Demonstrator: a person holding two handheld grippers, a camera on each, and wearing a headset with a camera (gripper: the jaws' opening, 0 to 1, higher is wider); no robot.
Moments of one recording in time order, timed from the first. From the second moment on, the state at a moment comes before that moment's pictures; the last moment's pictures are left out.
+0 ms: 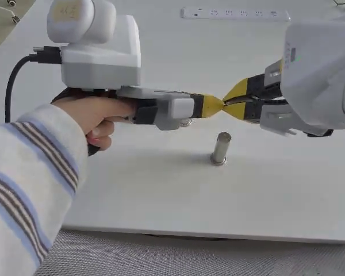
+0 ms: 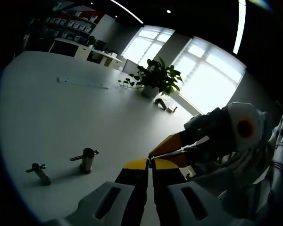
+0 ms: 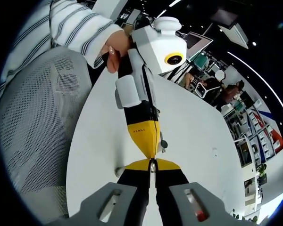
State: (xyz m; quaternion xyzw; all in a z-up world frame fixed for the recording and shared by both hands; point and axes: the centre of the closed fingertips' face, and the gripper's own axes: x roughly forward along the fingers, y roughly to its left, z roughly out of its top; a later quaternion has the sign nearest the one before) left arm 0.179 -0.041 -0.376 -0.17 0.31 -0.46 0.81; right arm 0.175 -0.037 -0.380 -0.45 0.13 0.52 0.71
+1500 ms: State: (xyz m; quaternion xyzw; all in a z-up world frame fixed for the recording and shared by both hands) left arm 0.145 -0.045 -0.367 0.09 0.17 -0.59 0.78; right arm 0.141 -0.039 -0.395 -0.25 0.23 0.59 0.73
